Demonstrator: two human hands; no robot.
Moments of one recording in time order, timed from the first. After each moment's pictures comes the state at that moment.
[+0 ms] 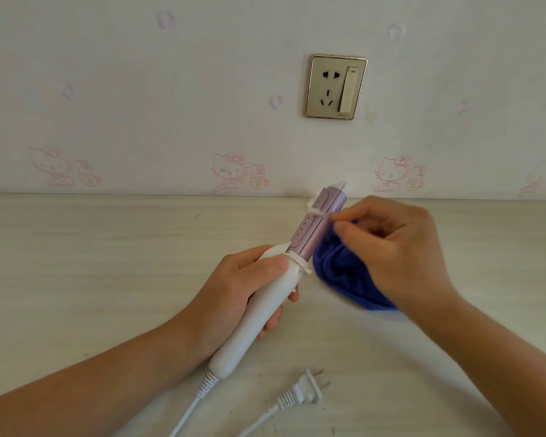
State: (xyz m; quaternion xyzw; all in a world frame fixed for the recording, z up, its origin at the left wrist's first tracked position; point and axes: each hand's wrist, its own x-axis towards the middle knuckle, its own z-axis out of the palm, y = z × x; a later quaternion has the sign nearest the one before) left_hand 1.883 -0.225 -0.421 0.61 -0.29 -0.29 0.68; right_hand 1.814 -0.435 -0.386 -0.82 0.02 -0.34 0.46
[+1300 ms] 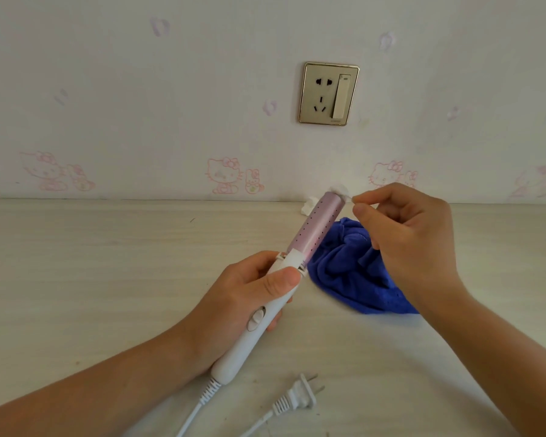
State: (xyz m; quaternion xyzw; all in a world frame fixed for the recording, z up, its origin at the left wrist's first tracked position) left_hand 1.880 -0.230 -0.423 0.63 -0.30 -0.27 0.67; right_hand 1.815 -0.453 -0.377 -0.78 0.08 -0.39 0.48
